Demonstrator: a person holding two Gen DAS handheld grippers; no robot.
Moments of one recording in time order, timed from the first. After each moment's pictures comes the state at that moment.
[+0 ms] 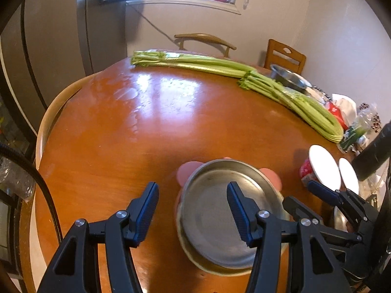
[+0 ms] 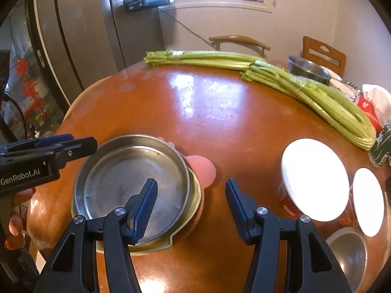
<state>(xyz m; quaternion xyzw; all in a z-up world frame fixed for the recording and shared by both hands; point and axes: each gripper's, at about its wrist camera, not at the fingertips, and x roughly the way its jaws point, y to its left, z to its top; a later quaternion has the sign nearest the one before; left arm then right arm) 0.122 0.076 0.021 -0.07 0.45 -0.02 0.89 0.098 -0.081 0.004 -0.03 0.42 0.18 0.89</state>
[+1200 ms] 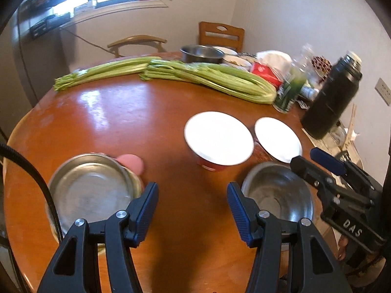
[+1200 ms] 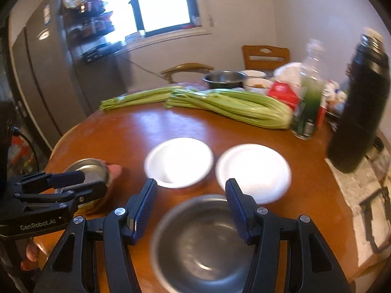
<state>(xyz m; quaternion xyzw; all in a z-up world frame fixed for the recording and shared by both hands) 0.094 -0.115 0.030 0.00 0.45 -0.14 0.88 0.033 -0.275 0.040 0.05 0.36 0.07 0.93</state>
